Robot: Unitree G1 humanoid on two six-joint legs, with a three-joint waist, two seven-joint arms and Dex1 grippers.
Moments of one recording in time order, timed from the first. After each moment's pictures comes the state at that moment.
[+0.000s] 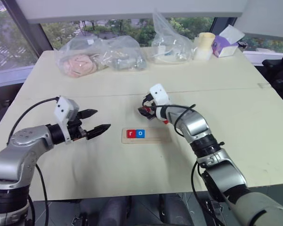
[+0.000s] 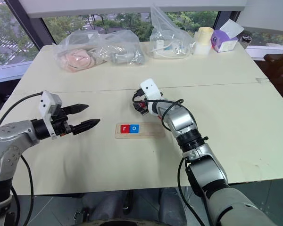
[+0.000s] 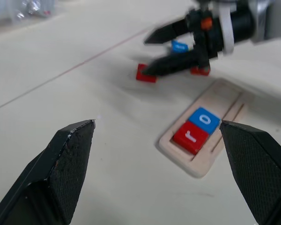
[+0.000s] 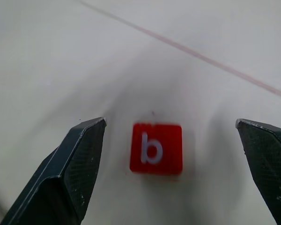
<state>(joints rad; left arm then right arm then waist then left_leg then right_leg) -0.17 0.69 0.30 -0.41 -0.58 0.76 -0.82 -0.81 -0.19 0.27 0.36 0.16 0.71 0.33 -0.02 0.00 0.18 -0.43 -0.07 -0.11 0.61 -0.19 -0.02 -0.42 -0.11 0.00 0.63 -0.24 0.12</state>
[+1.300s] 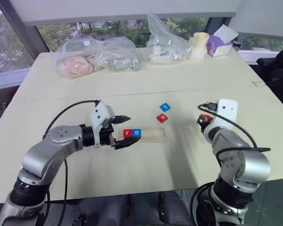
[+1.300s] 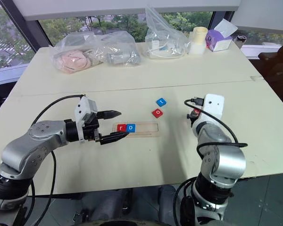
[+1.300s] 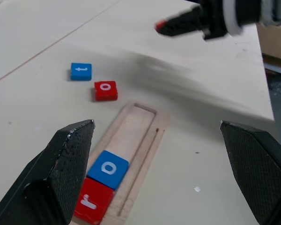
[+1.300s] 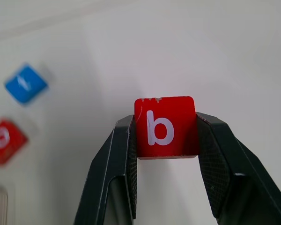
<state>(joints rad) -0.31 0.65 -0.05 -0.44 -0.59 0.72 -0.81 -0.35 0.04 -0.30 -0.71 0.02 1.50 -0.07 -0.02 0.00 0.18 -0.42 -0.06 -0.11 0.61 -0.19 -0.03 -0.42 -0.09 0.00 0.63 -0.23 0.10</state>
